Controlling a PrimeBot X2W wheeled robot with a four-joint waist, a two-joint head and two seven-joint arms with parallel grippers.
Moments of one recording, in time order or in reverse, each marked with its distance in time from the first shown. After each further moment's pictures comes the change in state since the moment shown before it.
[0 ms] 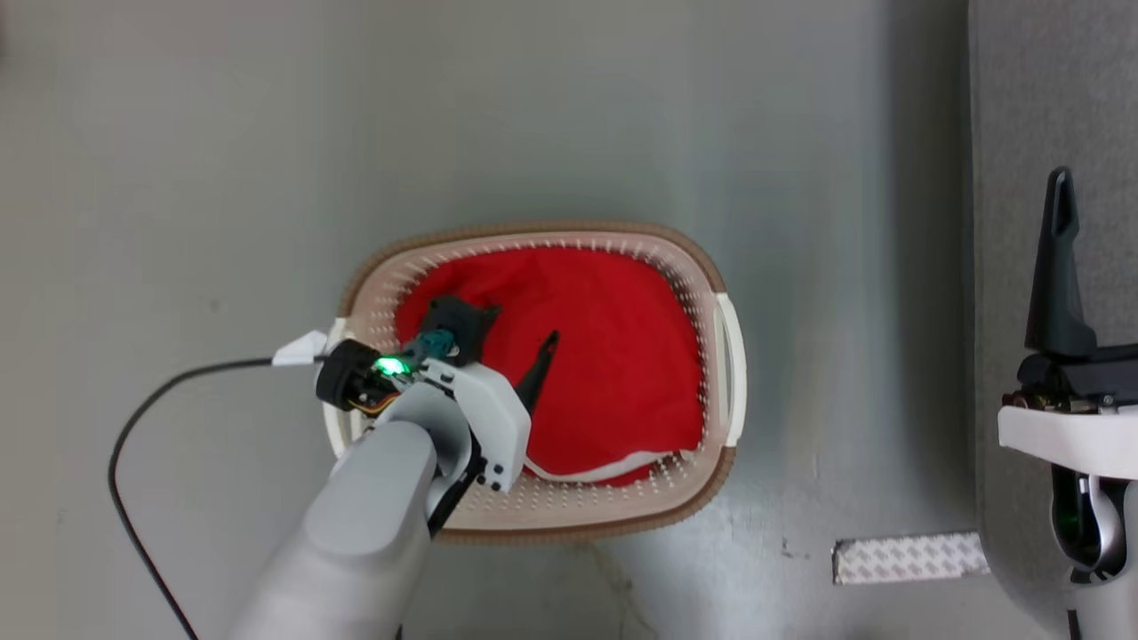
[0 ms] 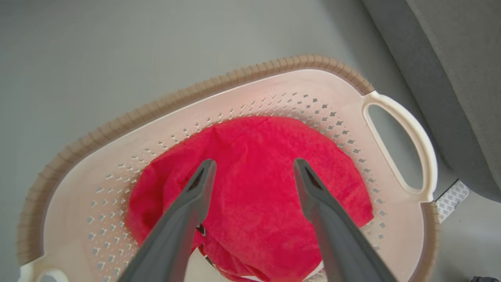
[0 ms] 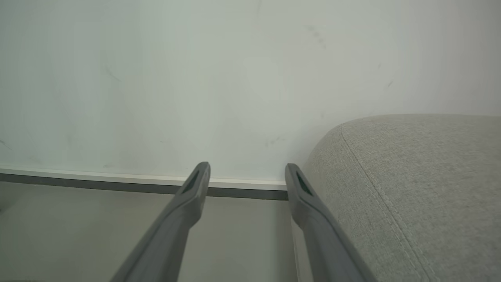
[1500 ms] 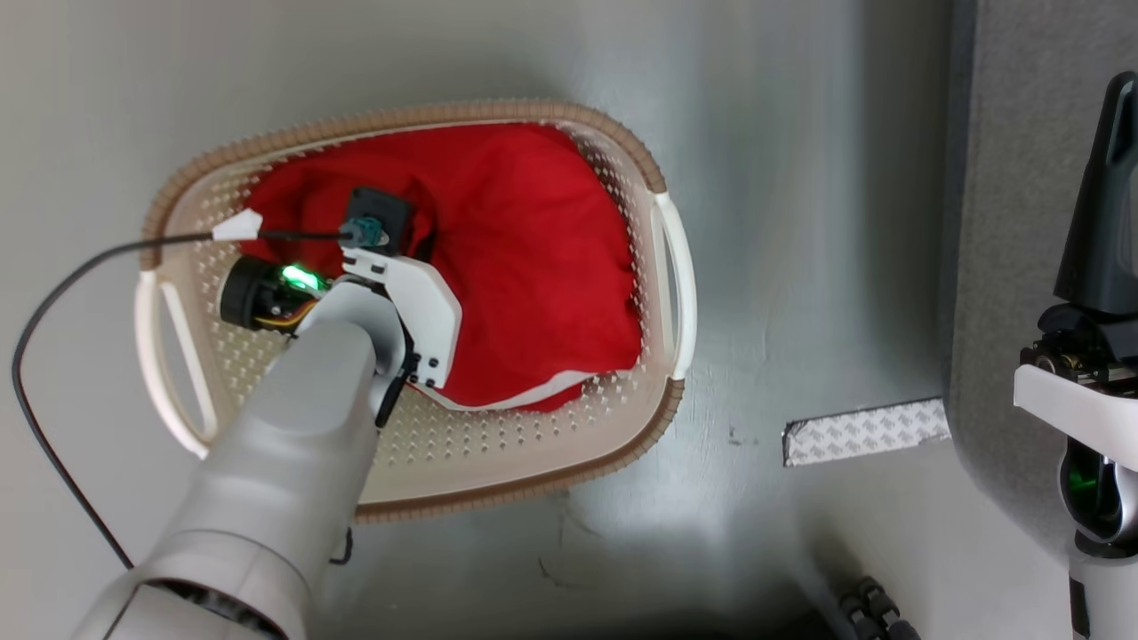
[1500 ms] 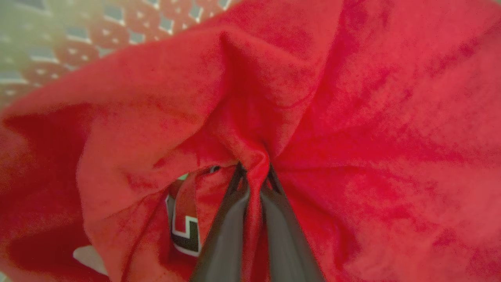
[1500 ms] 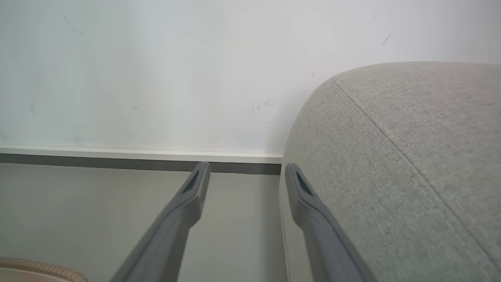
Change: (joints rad) left arm -0.303 0.025 -0.087 0.365 -0.080 0.104 -0.009; right arm -0.061 0.033 0.027 -0.182 0.036 0.000 0.000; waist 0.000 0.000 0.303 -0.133
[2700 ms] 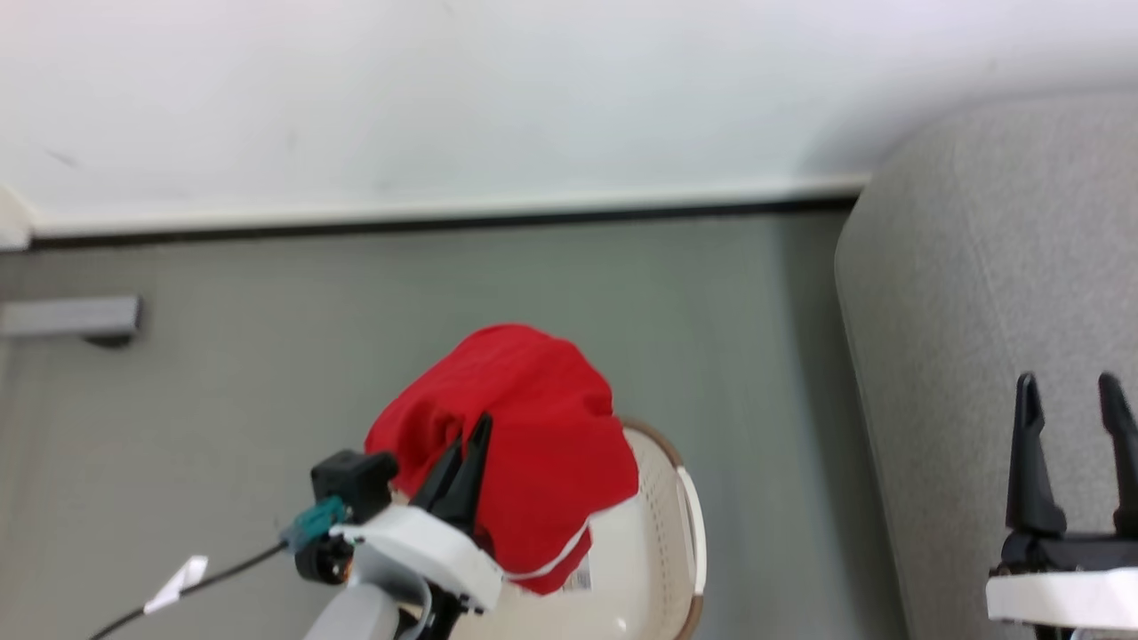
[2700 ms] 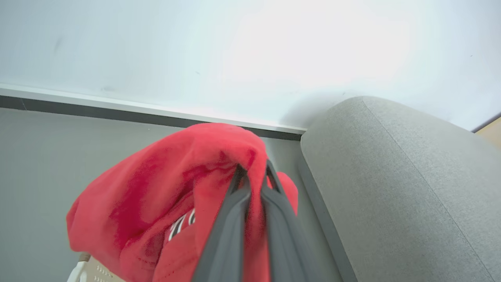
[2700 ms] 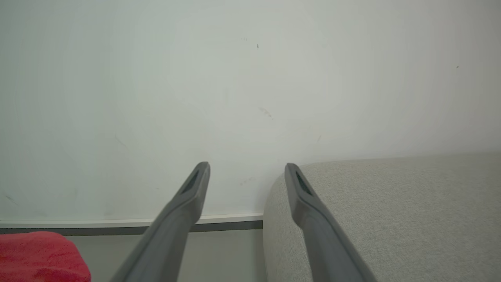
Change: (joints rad) left arm 0.694 -0.006 0.219 -0.696 -0.223 -0.082 -0.142; right arm 0.348 0.002 -0.082 0.213 -0.010 0.000 0.000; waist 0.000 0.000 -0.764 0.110
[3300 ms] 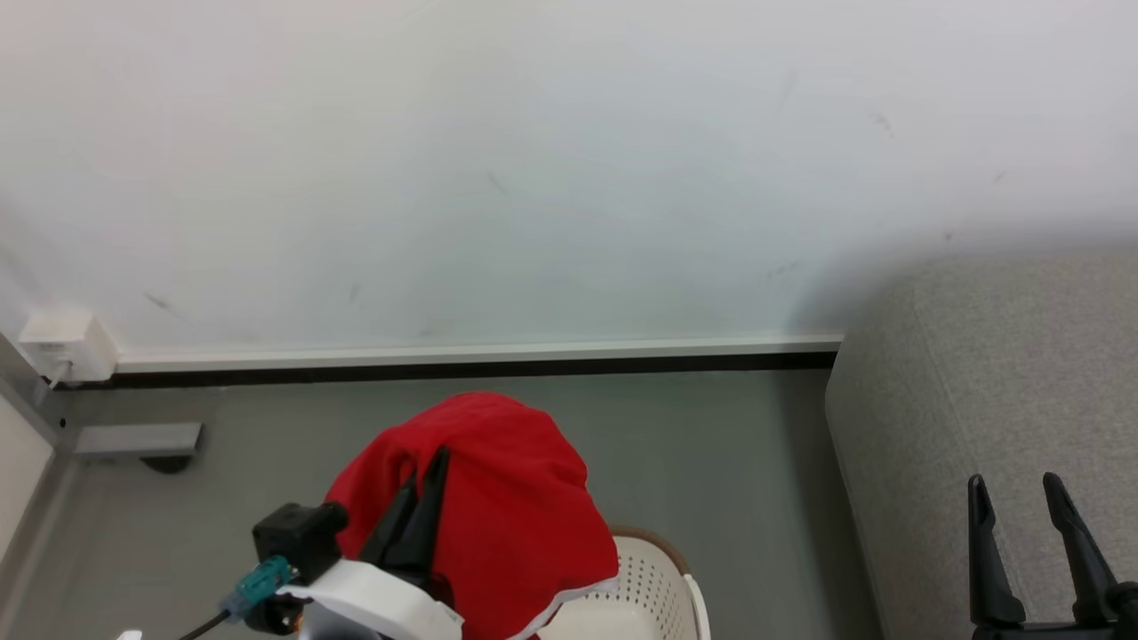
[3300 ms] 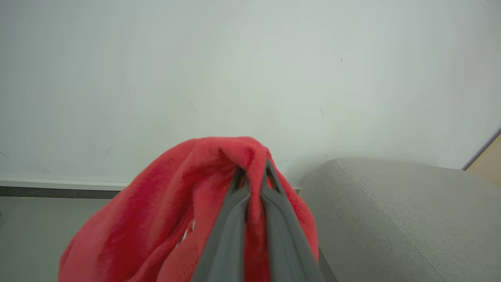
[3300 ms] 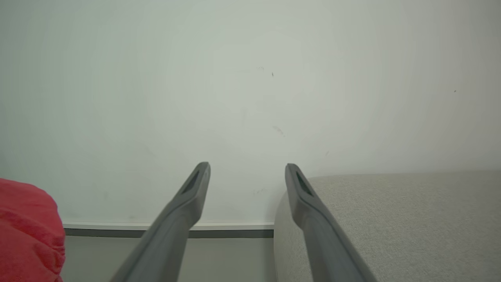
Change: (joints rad) left arm 0.207 0.071 0.050 -0.297 0.025 0.057 0.038; right arm 0.144 0.000 0.041 0.047 -0.021 0.000 0.000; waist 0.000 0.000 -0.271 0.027
